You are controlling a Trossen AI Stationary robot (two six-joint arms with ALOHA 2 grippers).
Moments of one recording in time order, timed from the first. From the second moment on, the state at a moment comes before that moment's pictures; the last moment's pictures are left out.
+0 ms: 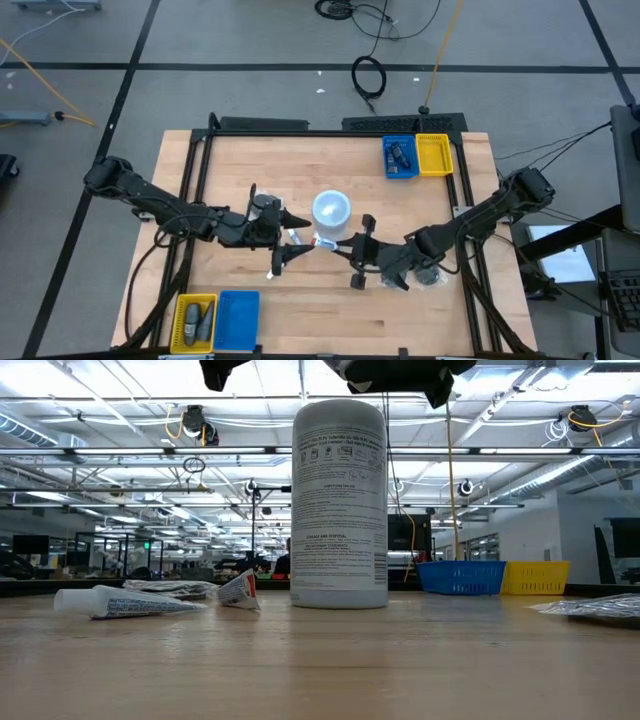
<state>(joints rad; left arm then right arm) -0.37 1.31 0.82 0.40 -0.39 -0.35 0.46 1.52 0.97 0.11 0.62 0.24</state>
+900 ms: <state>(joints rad) -0.35 1.36 0.82 0.38 -0.45 -0.48 0.46 1.52 0.97 0.11 0.65 0.22</state>
